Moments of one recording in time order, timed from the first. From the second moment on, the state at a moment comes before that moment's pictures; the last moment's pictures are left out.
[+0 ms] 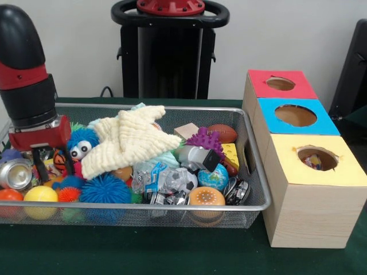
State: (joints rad) arm -1.10 -0.36 0.57 1.55 -0.53 0.51 1.42
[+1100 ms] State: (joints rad) arm -1.17 -0.34 0.61 1.55 -0.53 0.52 1.42
